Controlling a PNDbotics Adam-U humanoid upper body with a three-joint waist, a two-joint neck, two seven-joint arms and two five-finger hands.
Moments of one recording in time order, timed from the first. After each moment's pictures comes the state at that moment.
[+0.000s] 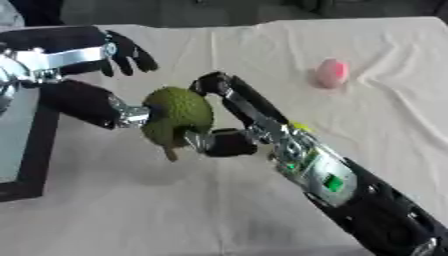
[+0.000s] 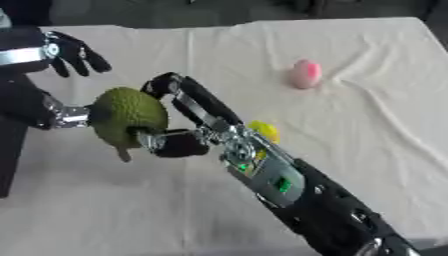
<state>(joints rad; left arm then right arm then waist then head) -0.85 0.76 -0.46 -1.95 -0.42 0.44 -0.77 -0.71 -0.29 0.62 -1.68 0.16 -0.01 -0.05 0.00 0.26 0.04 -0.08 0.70</state>
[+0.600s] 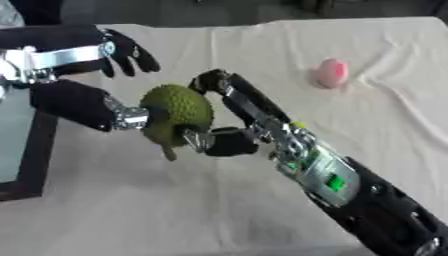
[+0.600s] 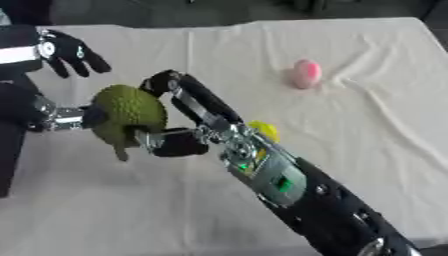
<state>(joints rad) -0.84 0.77 -0.46 -1.95 -0.42 0.45 -0.79 -0.71 -0.29 0.62 -1.70 0.16 0.00 -0.05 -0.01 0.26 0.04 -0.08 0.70</state>
